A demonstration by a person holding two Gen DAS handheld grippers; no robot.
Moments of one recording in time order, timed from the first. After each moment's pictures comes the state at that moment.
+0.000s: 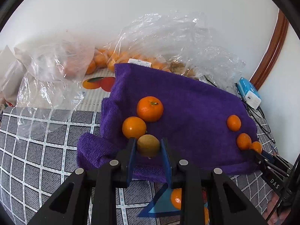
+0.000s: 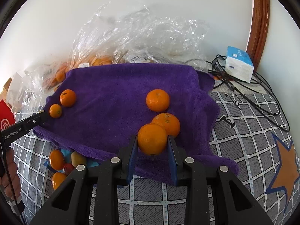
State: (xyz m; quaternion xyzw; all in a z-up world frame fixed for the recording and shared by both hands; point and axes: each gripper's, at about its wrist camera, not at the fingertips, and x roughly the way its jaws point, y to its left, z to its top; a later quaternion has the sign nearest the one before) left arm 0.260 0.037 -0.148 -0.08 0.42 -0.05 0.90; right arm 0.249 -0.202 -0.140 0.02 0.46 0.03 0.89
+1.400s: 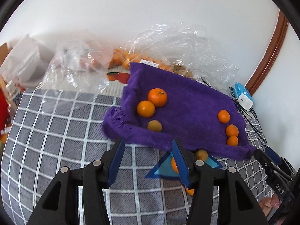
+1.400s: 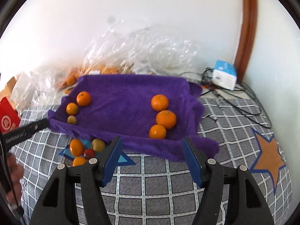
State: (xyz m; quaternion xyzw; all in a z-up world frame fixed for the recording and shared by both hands) left arm 0.191 0.066 -0.122 -0.11 0.41 -0.03 0.90; right arm 0.180 -0.184 -0.091 0.01 0.41 0.00 0.91
